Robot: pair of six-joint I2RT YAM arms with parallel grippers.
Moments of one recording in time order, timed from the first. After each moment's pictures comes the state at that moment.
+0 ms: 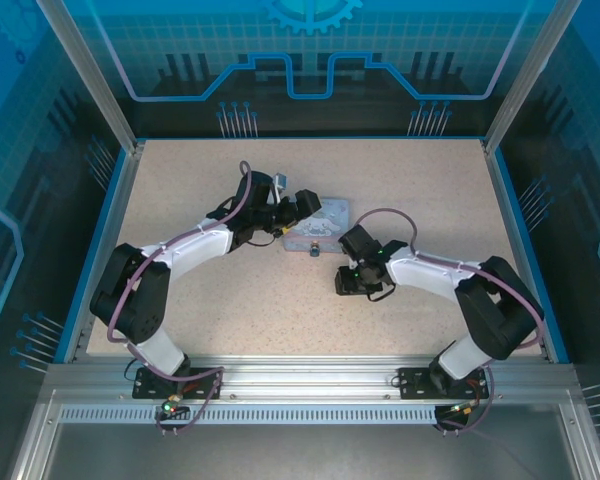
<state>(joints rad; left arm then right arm) -0.46 1.66 1.08 -0.01 0.41 -0.95 0.66 1.58 0.85 -0.55 -0.07 0.58</state>
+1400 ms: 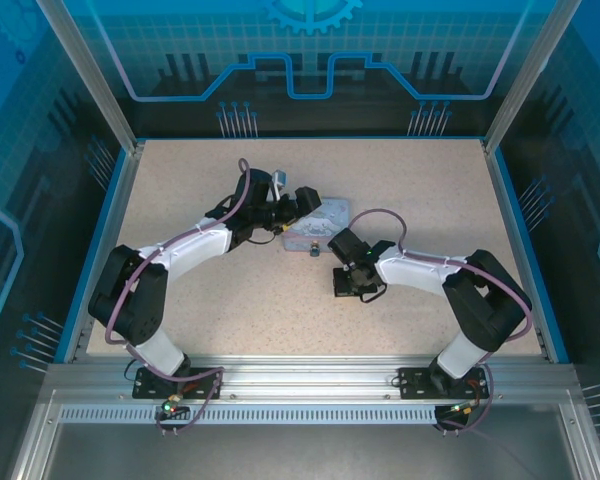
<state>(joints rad) -0.46 1.65 1.09 -0.01 0.41 -0.95 0.70 1.63 0.88 -0.56 -0.01 0.64</state>
